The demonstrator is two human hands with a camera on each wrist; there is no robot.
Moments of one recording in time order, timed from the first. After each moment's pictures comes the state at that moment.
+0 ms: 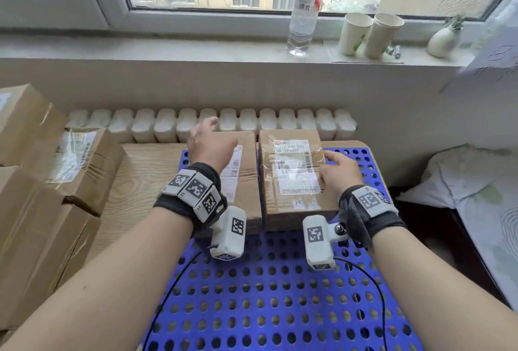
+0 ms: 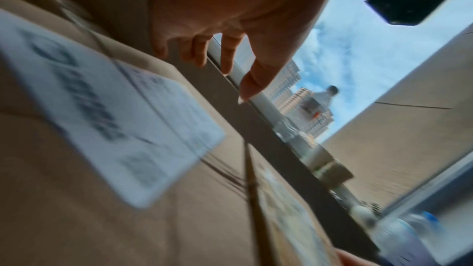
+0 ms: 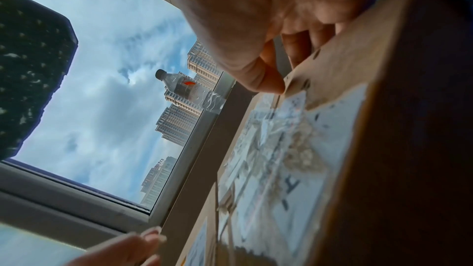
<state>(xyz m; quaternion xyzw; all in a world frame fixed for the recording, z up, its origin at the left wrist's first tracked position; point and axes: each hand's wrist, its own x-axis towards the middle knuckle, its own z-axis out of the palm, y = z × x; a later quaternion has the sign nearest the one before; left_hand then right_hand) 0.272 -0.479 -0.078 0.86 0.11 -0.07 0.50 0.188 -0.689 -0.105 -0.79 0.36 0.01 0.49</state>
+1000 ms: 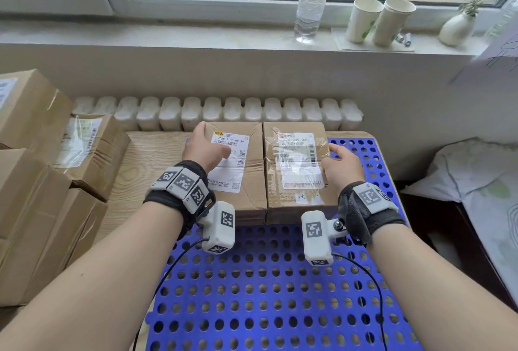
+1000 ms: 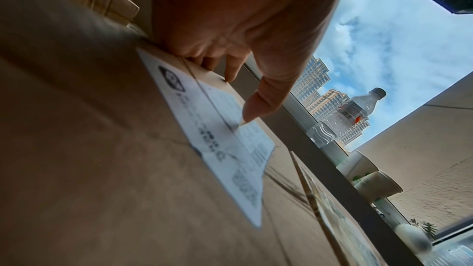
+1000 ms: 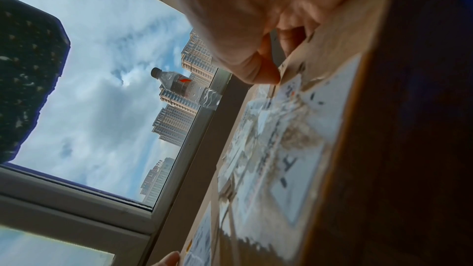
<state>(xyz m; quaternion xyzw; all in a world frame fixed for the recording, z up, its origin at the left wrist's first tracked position) 0.266 -0.448 -0.104 0.85 0.14 -0.15 0.49 0.181 -0.684 -0.116 -0.80 0.36 -0.01 0.48</state>
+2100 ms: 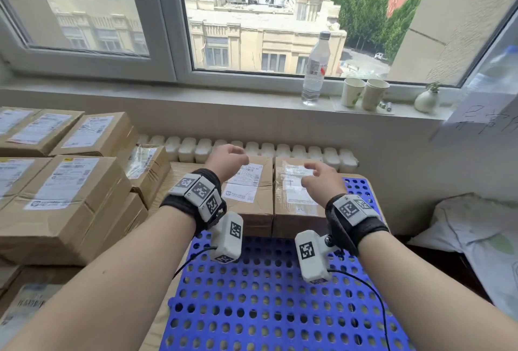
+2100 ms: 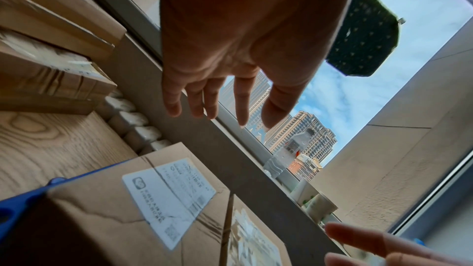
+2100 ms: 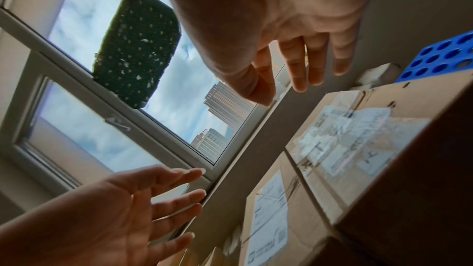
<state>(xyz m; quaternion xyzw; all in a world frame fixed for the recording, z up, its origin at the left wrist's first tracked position) 0.182 -0.433 -0.004 0.86 0.02 -0.09 0.50 0.121 -0.627 -0.017 -0.89 0.20 0.01 0.40</state>
